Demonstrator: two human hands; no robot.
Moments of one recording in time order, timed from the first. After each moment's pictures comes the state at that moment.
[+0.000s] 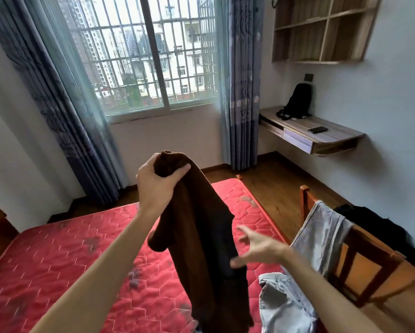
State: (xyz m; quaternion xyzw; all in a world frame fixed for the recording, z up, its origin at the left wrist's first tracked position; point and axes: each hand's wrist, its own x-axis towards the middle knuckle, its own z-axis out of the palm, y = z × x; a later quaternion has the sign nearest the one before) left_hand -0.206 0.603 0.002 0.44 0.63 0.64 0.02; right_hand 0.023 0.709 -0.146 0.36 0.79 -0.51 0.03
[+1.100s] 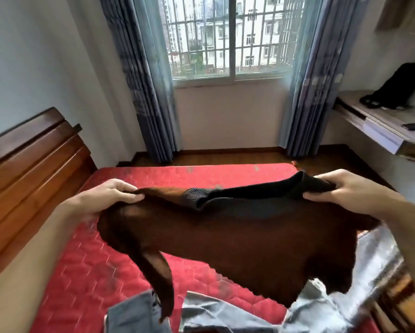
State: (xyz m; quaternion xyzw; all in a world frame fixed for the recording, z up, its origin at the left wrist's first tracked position) left_hand -0.355 0.376 -0.022 0.35 0.77 0.37 0.40; right_hand 0.028 0.701 -0.002 0.25 0.86 -0.45 -0.06
